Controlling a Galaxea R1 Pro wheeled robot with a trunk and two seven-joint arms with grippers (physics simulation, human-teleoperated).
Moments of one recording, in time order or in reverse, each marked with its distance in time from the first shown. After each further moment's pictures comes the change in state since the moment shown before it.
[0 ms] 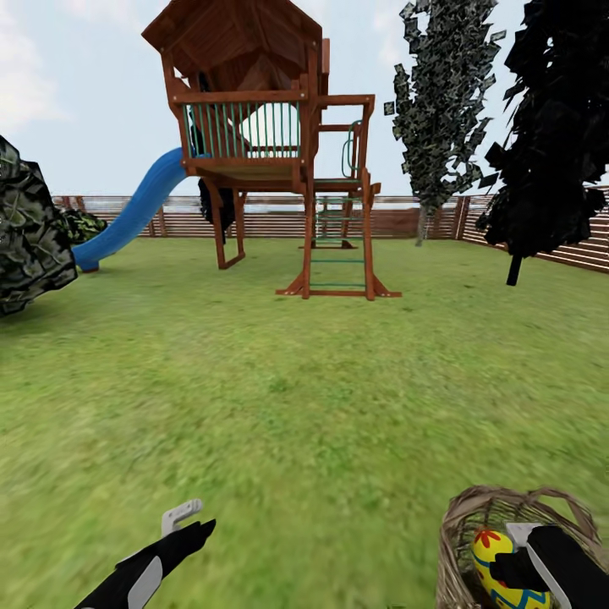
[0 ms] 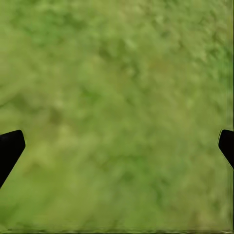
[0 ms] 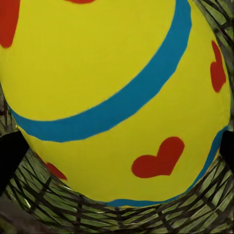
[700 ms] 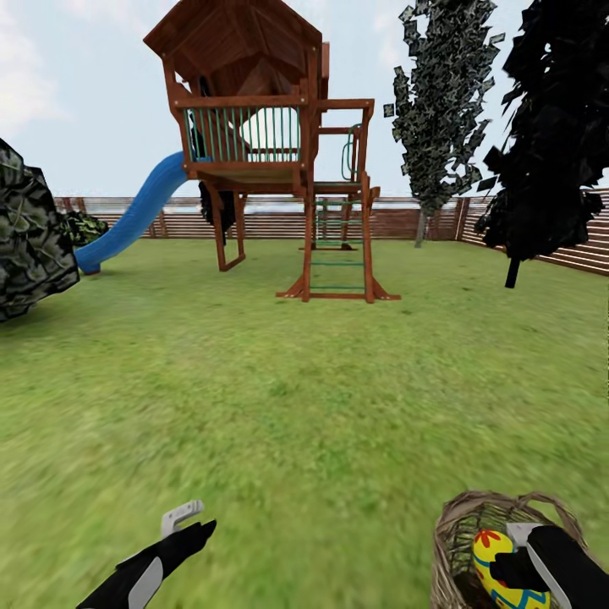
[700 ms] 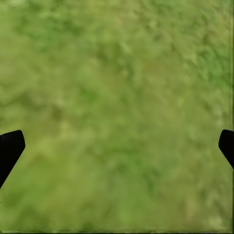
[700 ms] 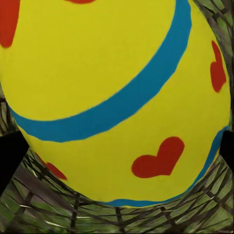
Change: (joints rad) left arm 0.000 -0.001 -0.001 0.005 0.000 -0.001 0.000; right arm 0.000 0.000 0.000 -0.001 0.000 0.000 0.000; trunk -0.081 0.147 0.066
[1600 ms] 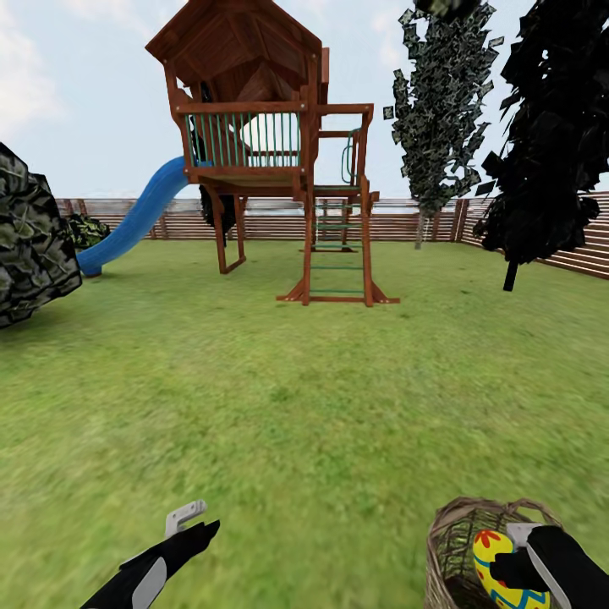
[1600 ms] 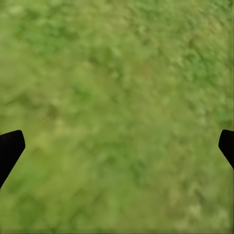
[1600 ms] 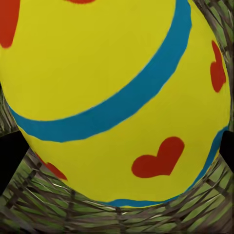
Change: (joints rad) left arm 0.000 -0.012 0.000 0.000 0.000 0.000 0.001; right arm 0.000 0.000 0.000 0.000 0.000 0.000 0.000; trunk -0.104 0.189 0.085
